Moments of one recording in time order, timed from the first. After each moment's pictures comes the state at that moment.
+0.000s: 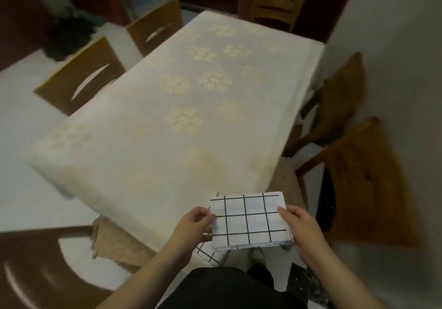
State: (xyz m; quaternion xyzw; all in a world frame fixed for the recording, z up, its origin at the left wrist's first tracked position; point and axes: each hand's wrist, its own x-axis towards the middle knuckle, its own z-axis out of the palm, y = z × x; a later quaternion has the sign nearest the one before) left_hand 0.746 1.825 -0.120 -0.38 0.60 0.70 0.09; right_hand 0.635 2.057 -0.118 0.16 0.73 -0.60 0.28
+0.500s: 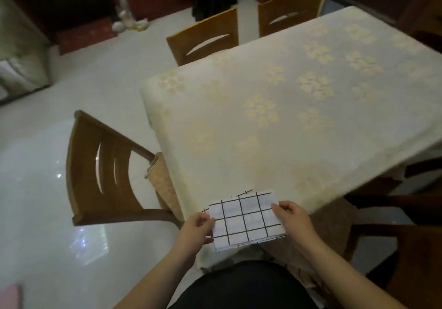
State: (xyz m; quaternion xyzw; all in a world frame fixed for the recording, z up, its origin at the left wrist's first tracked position) left_hand 0.783 1.897 -0.153 -0.62 0.47 0.62 -0.12; right_hand 0.549 1.994 -0.171 -0.15 0.77 -0.43 0.45
